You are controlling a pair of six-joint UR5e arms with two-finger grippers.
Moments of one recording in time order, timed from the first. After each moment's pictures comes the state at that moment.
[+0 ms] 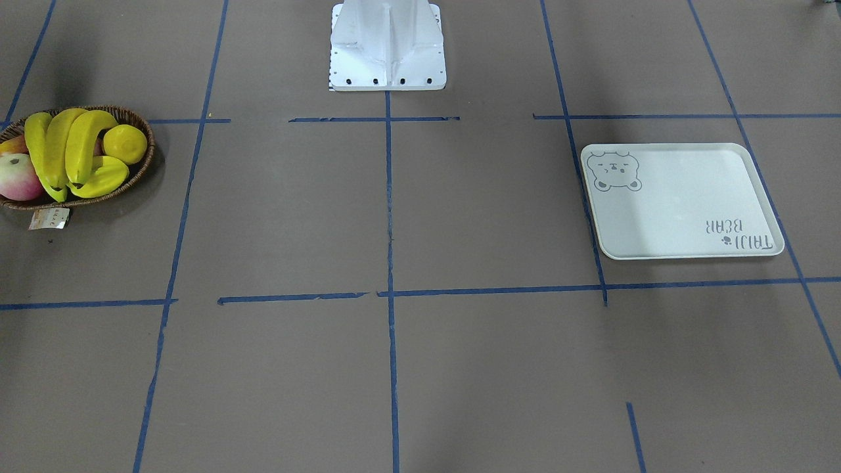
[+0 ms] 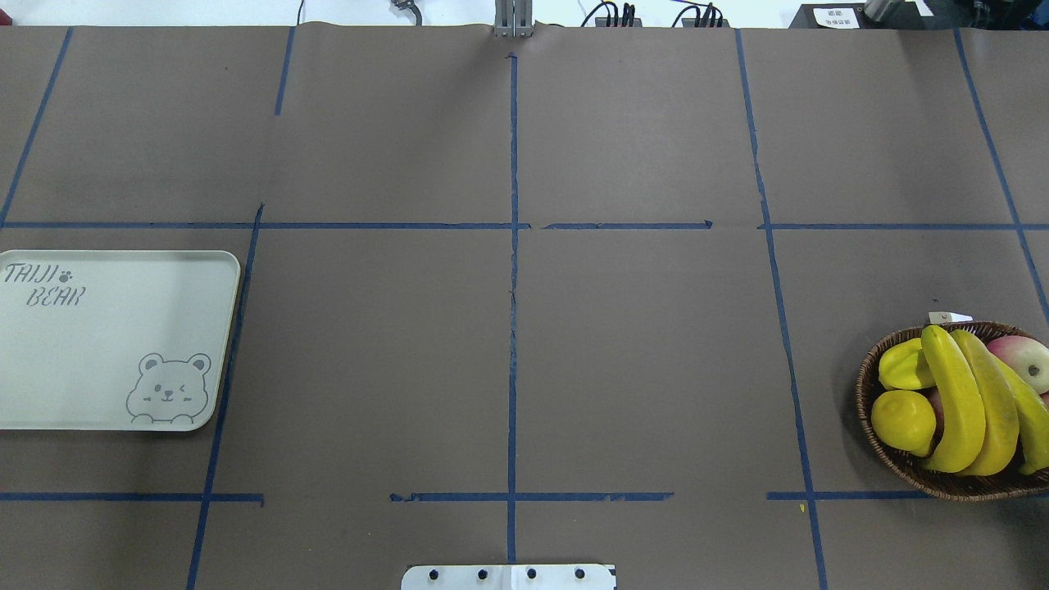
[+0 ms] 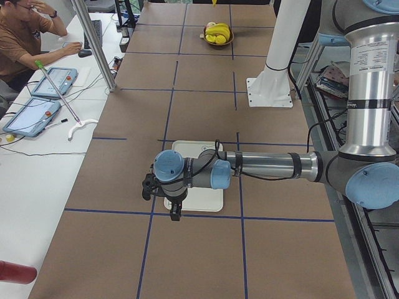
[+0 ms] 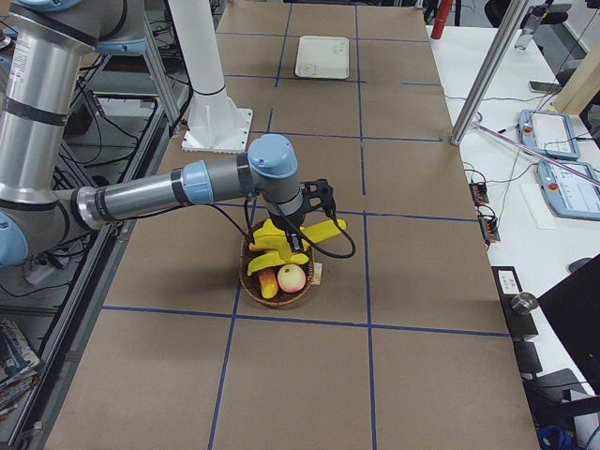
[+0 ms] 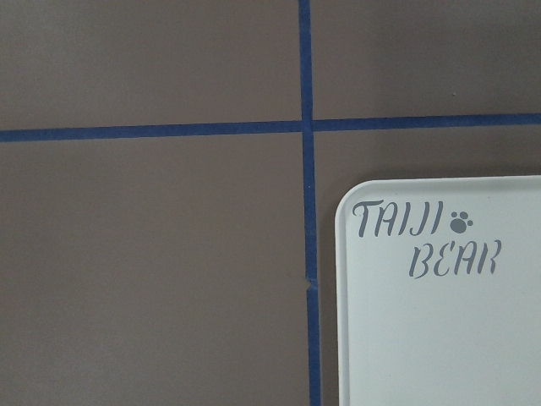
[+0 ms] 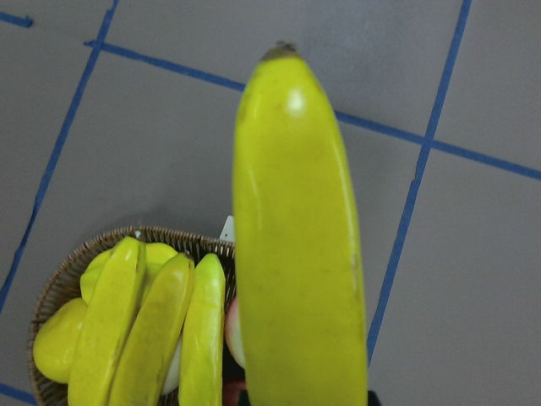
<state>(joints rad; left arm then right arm) -1.55 -1.50 -1.64 -1.60 -2.44 0.01 1.55 -1.86 2.16 -1.64 2.38 -0.12</state>
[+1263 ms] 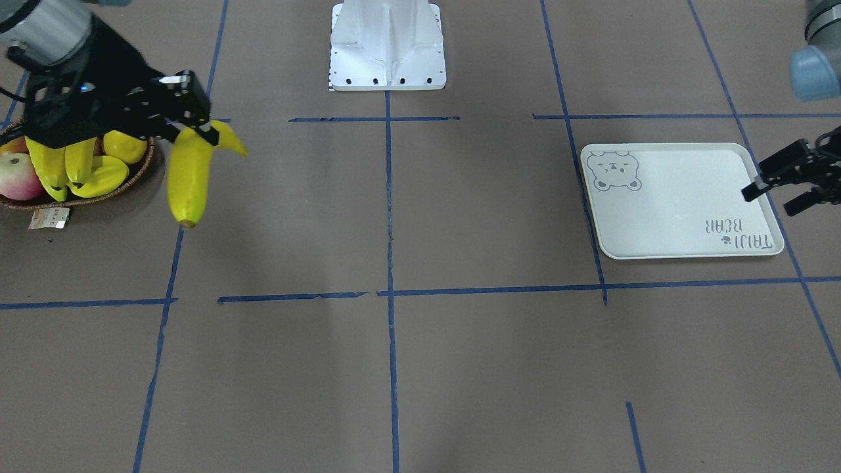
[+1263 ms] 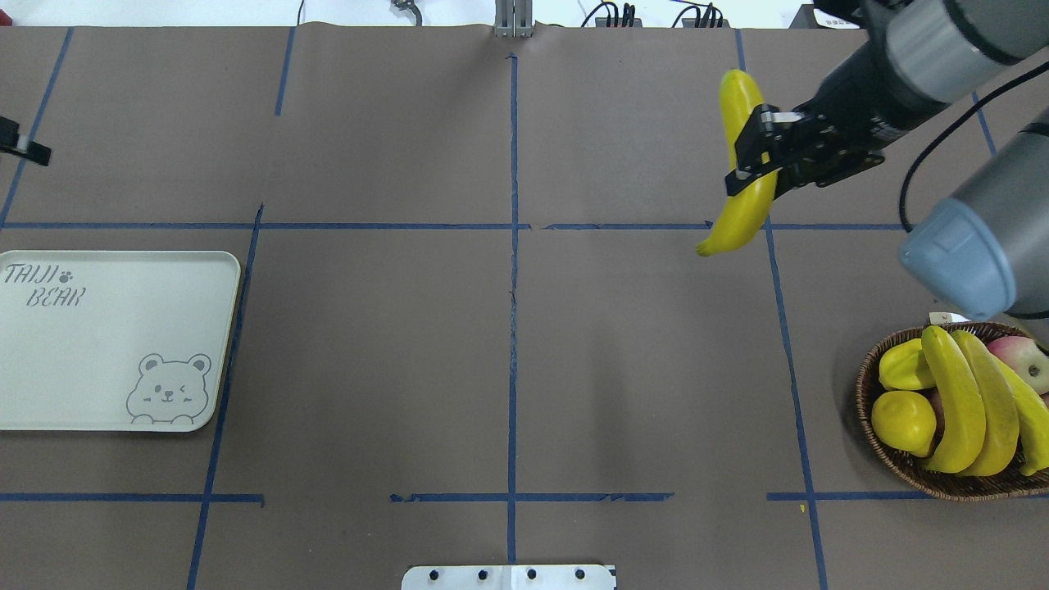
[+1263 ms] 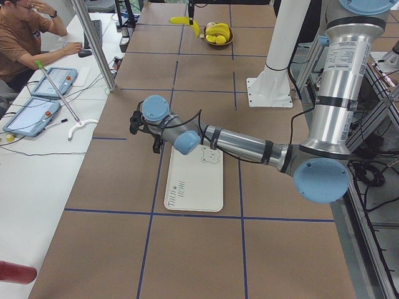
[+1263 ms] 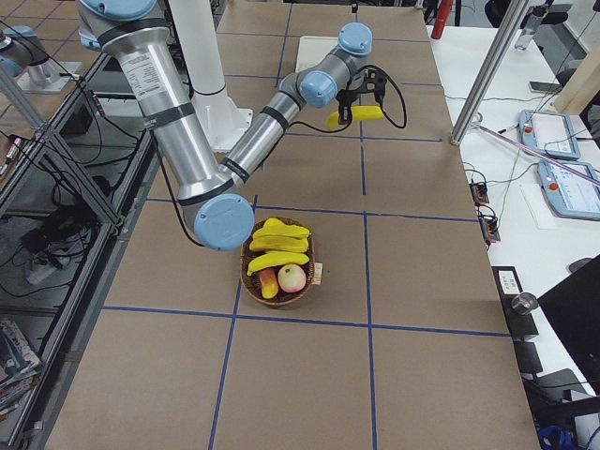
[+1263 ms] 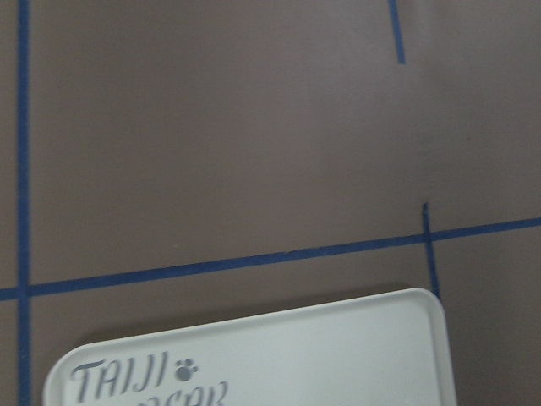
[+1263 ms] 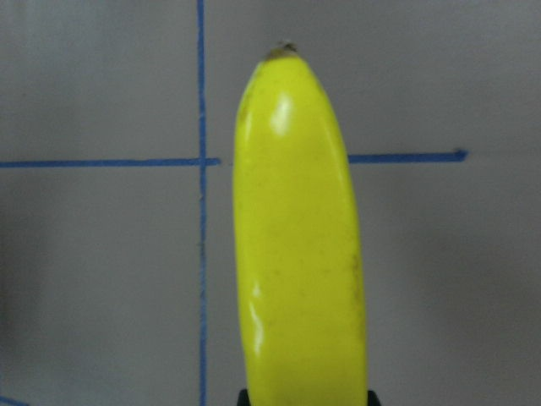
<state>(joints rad) -1.28 -1.75 -1.66 -2.08 -2.57 -0.70 0.95 -1.08 2.04 -1.66 2.42 1.00</state>
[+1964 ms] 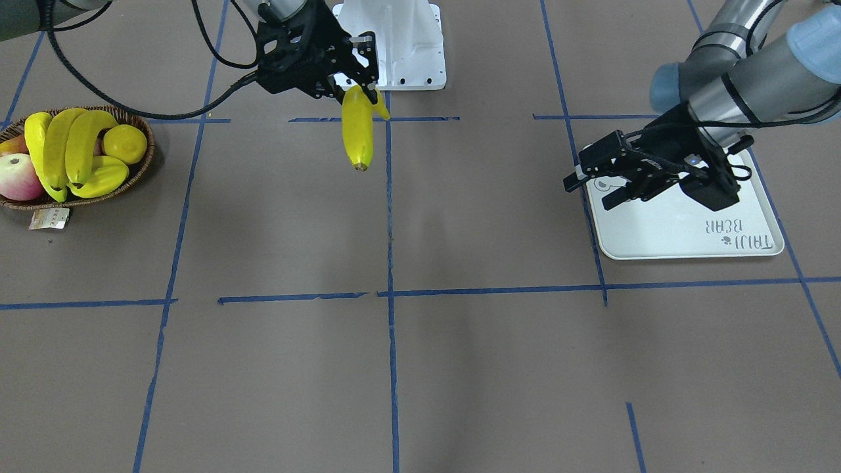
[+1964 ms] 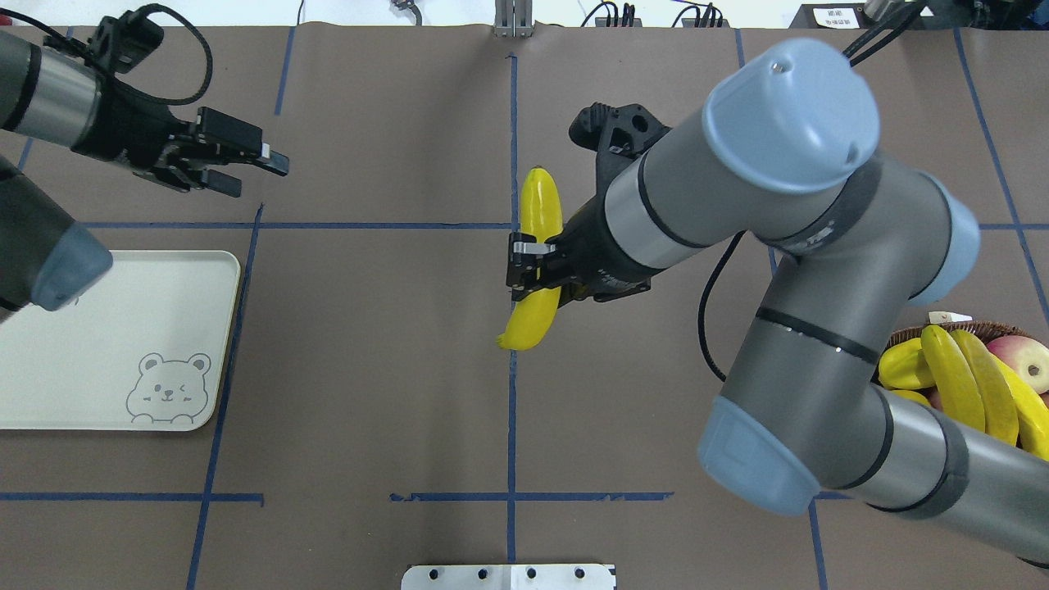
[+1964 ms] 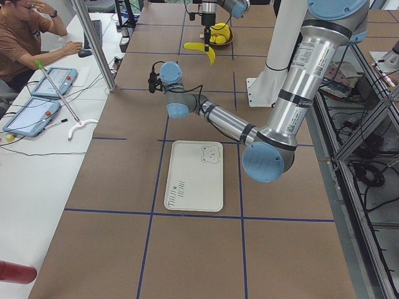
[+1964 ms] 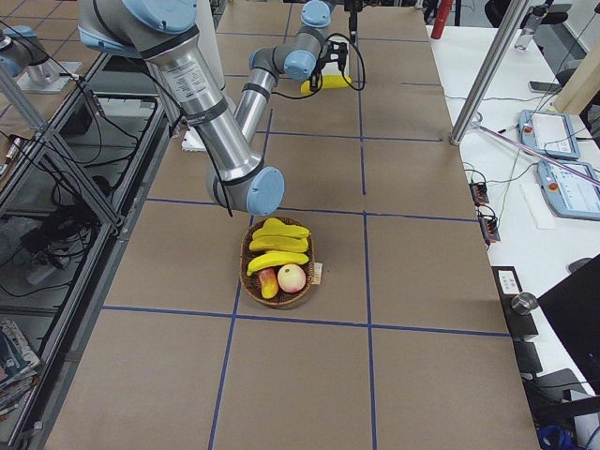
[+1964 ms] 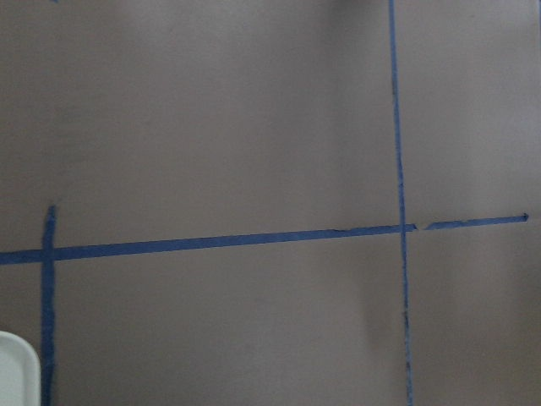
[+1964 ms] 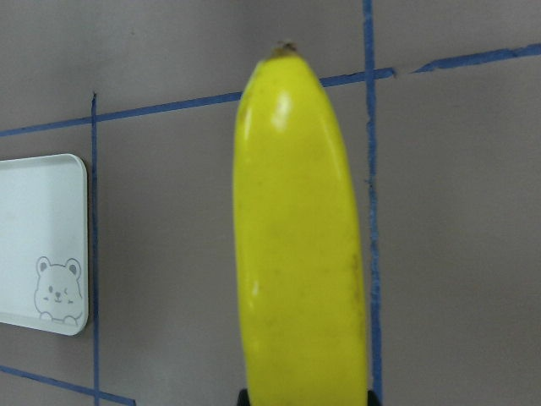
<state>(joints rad) -0.98 -1.92 -1.67 -2.51 -2.39 -1.40 0.58 -0.92 2.02 -1.51 2.05 1.36</state>
